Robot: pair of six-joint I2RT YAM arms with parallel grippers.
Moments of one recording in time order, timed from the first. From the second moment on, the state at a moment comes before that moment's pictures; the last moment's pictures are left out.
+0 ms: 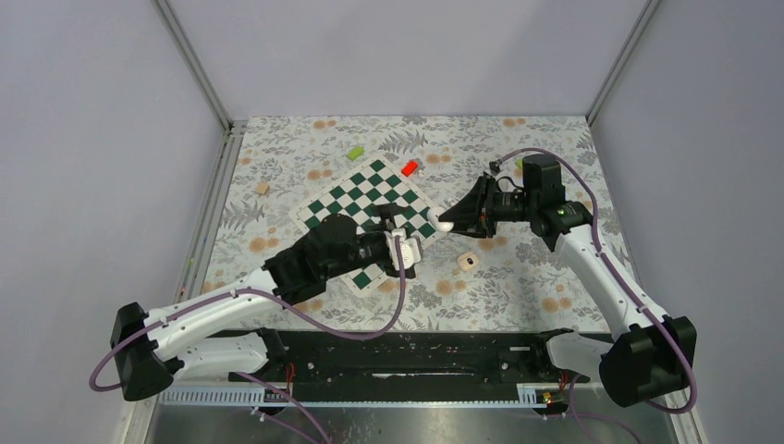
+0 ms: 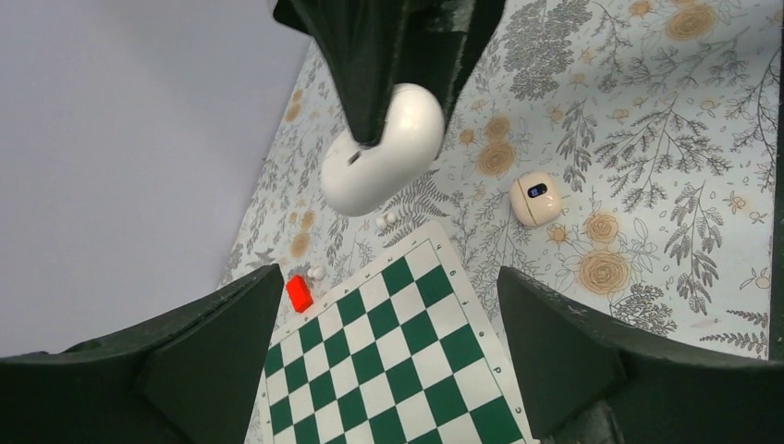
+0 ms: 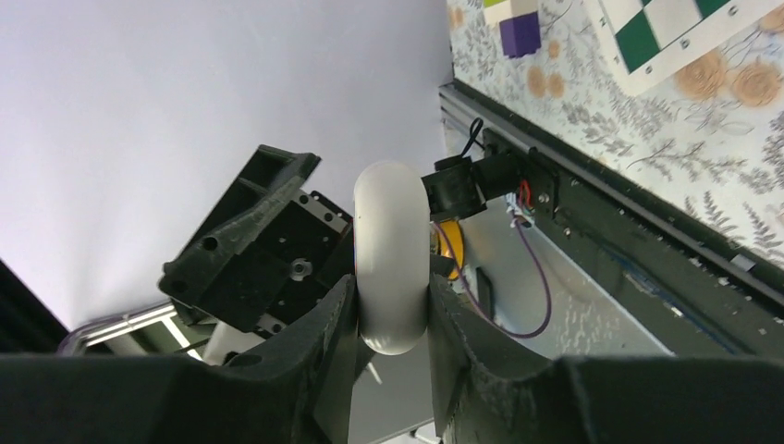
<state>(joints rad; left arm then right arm) -1.00 1.05 0.86 0.00 0.11 0.61 0.27 1.19 0.98 -0.41 -0.99 1.13</state>
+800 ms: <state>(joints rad) -1.08 1.11 0.81 0.13 0.09 0.74 0.27 1.16 0.81 -0.12 -1.13 1.50</state>
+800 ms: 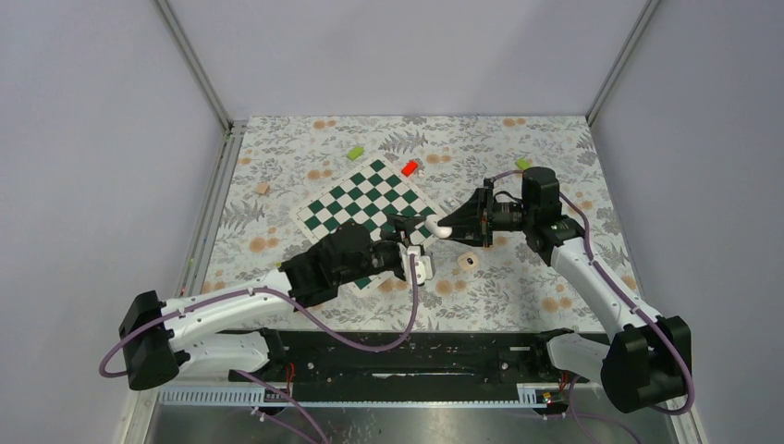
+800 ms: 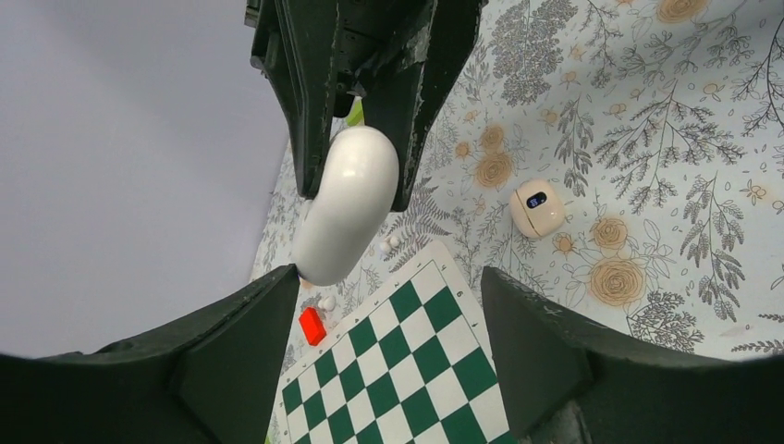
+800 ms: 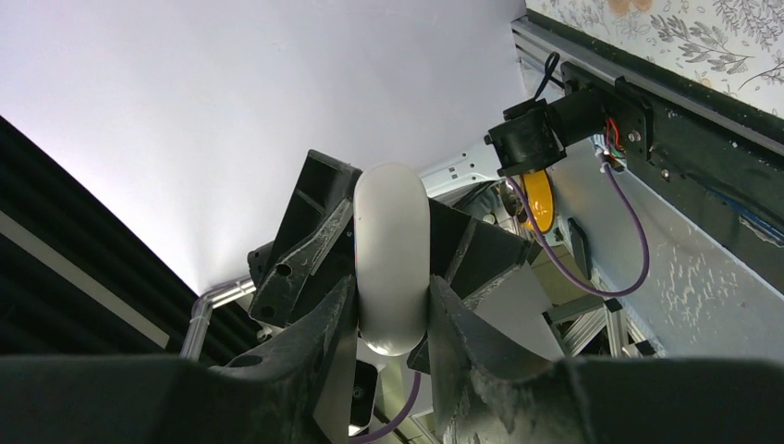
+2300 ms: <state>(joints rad) -1.08 1.19 0.88 0.13 -0.02 0.64 0.27 1.20 0.70 0.34 -1.18 1.76</state>
